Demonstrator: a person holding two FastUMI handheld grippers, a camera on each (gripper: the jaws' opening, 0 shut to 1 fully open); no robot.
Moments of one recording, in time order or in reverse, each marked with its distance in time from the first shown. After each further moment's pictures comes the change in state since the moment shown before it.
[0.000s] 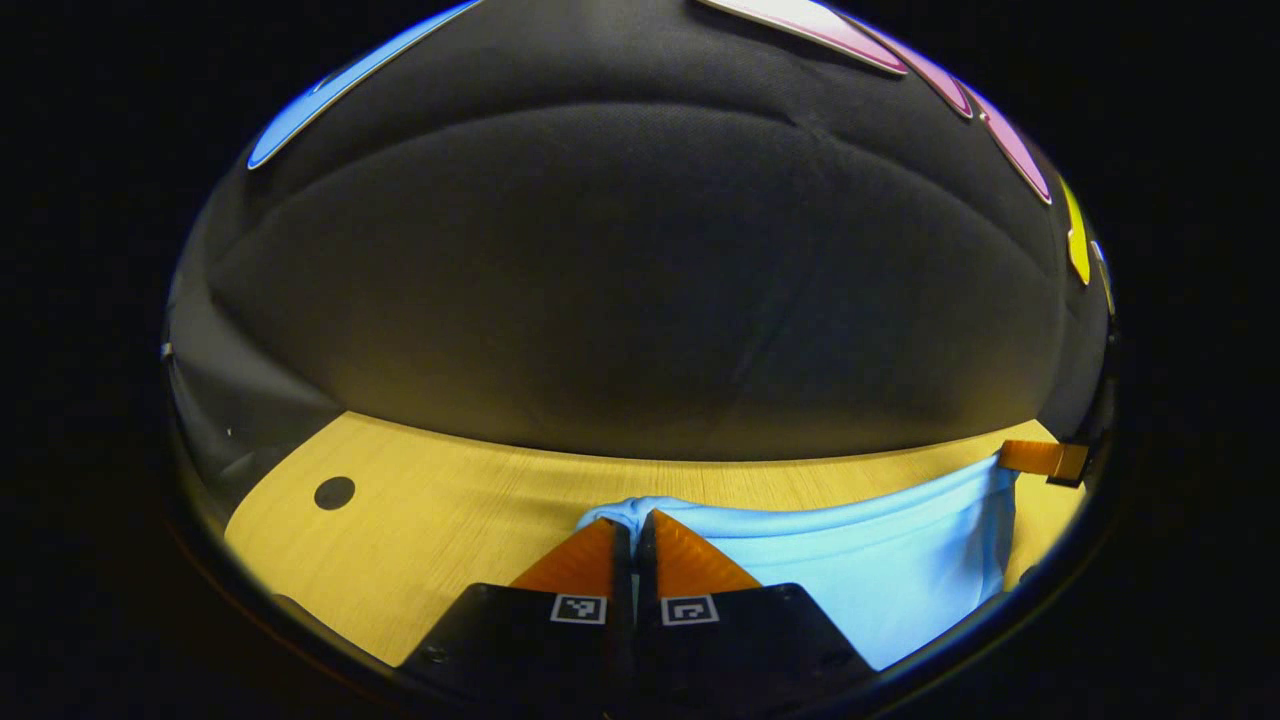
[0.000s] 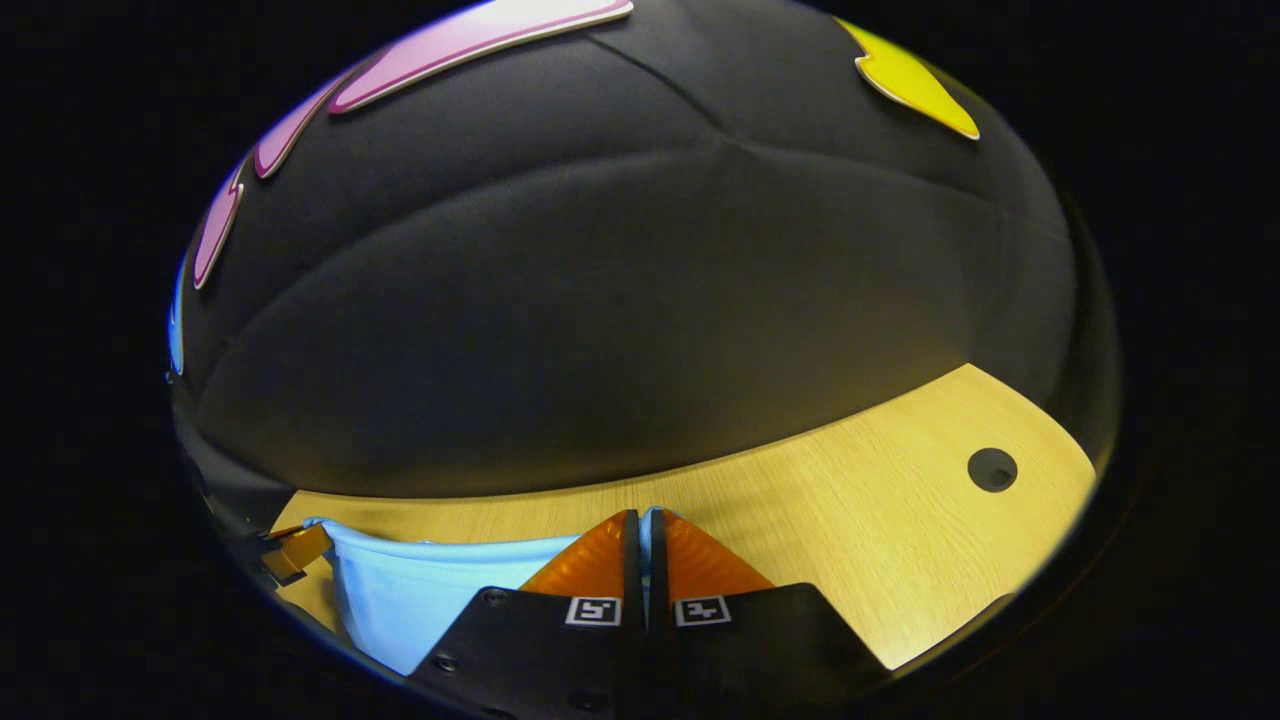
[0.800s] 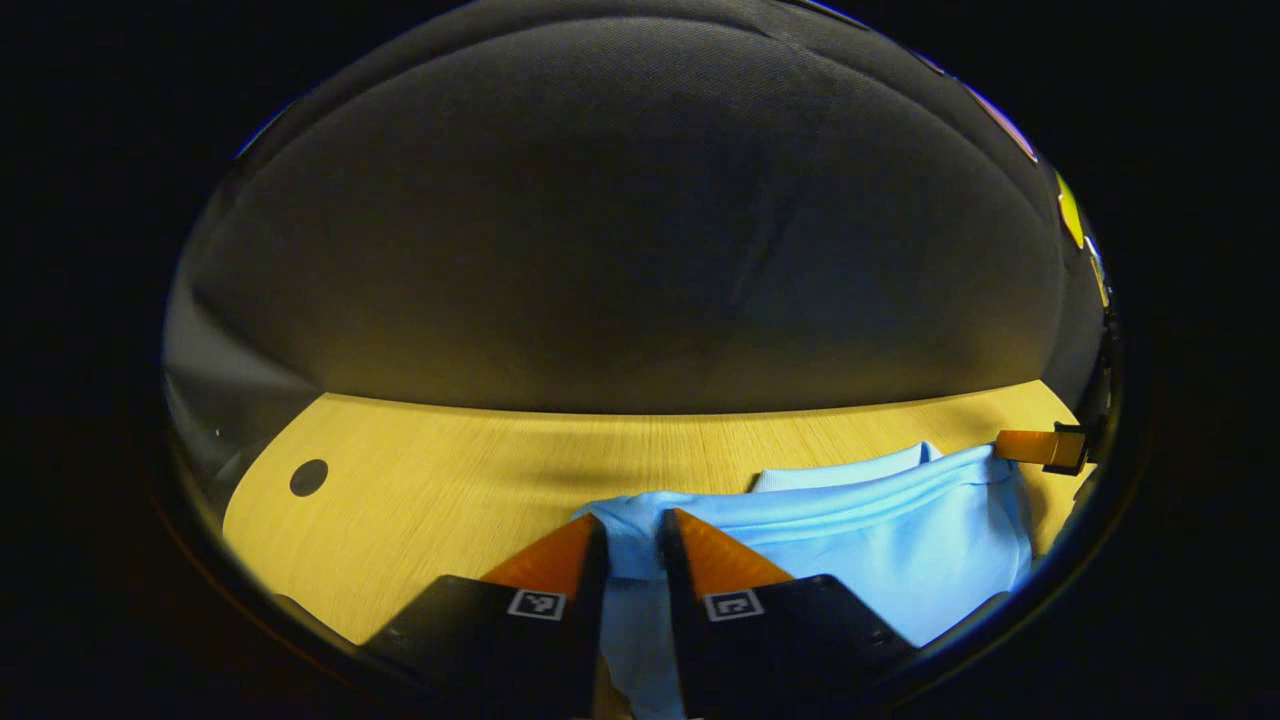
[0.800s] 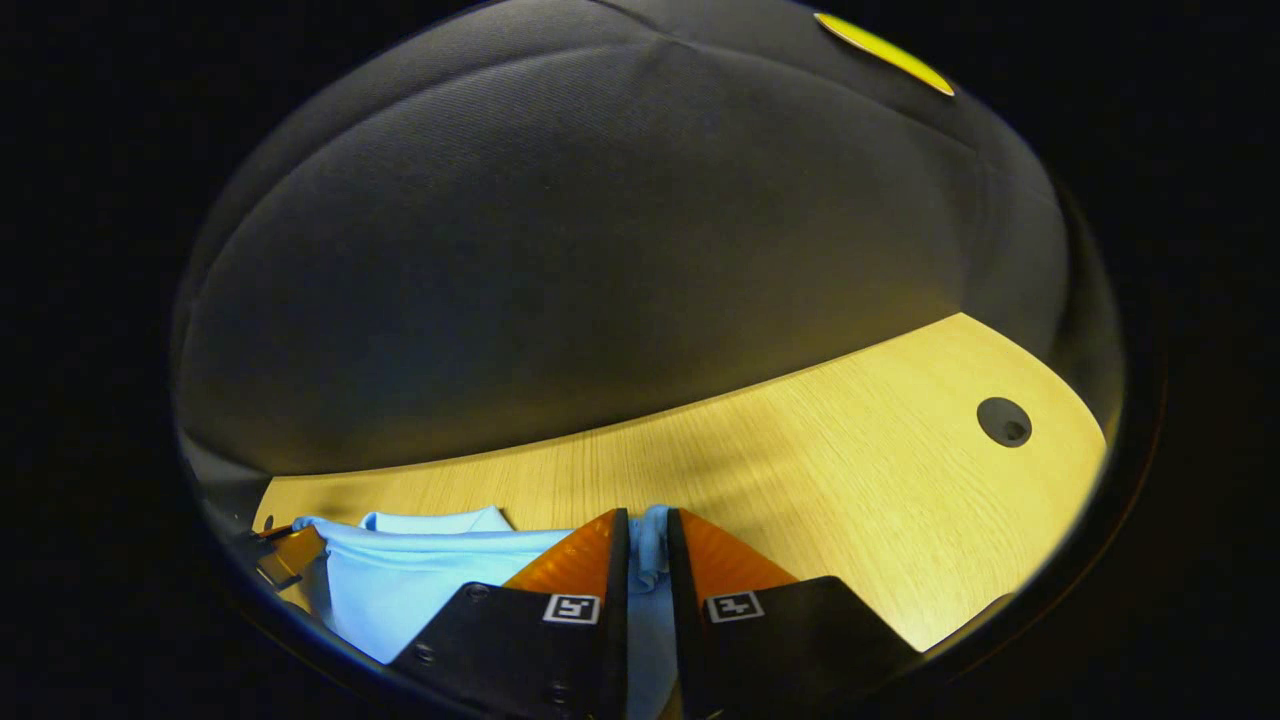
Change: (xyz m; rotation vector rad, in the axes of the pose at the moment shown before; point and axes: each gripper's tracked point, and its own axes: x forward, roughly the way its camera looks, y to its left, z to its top) left arm 0.022 0.008 -0.041 0.046 0.091 -0.023; right arm 0.014 -0.011 -0.030 0.035 0.081 -0.052
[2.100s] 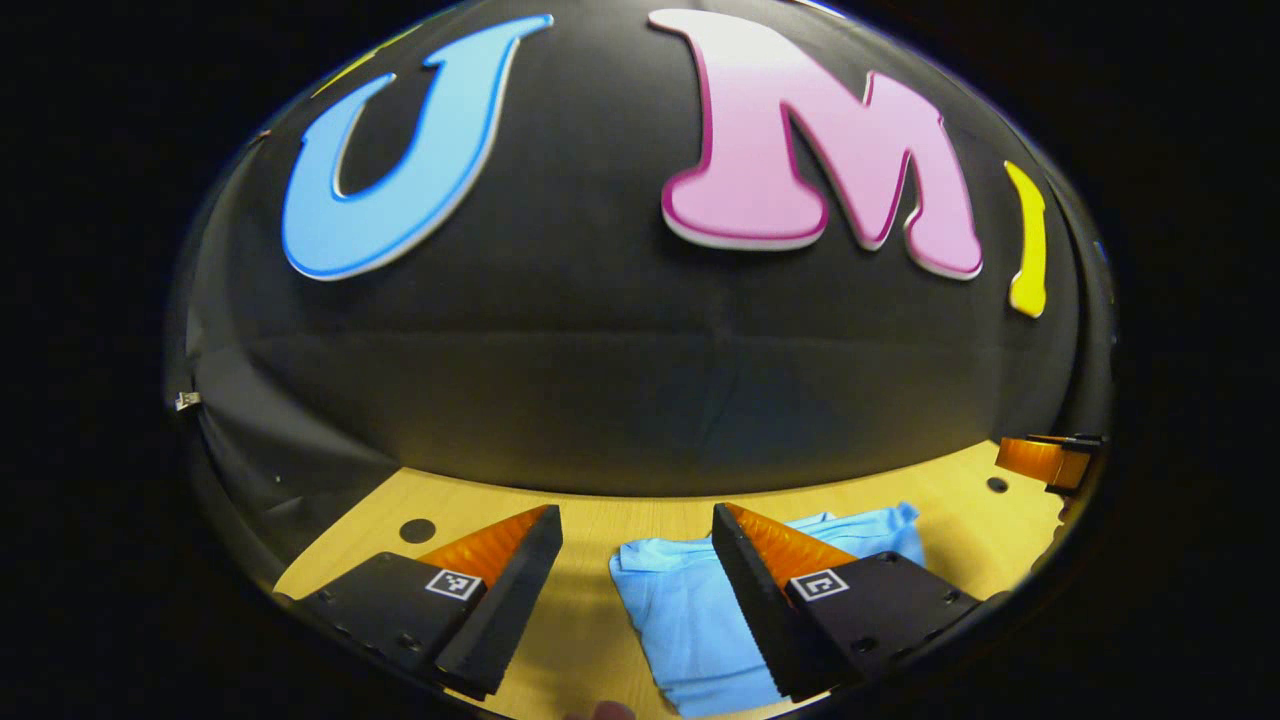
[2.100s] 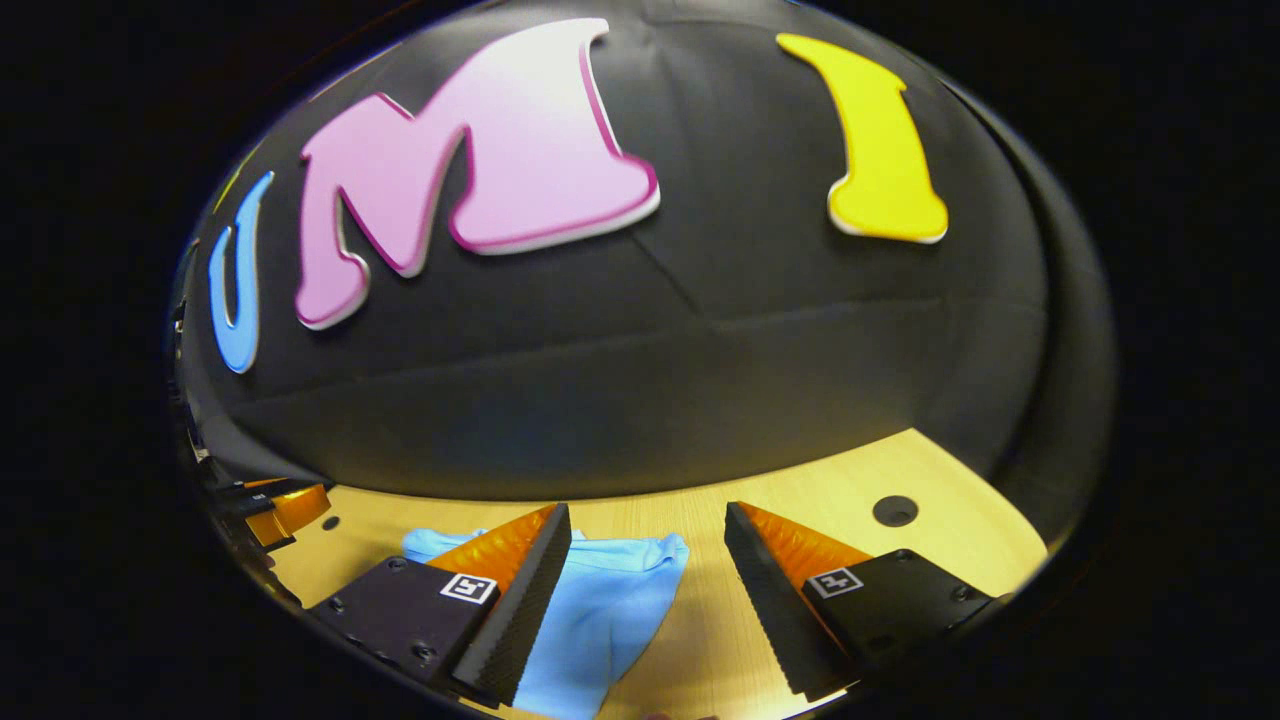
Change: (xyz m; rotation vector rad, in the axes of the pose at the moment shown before) left arm -0.209 0.015 0.110 -0.024 -0.263 0.016; right arm -0.198 0.009 0.095 -0.101 -0.267 0.139
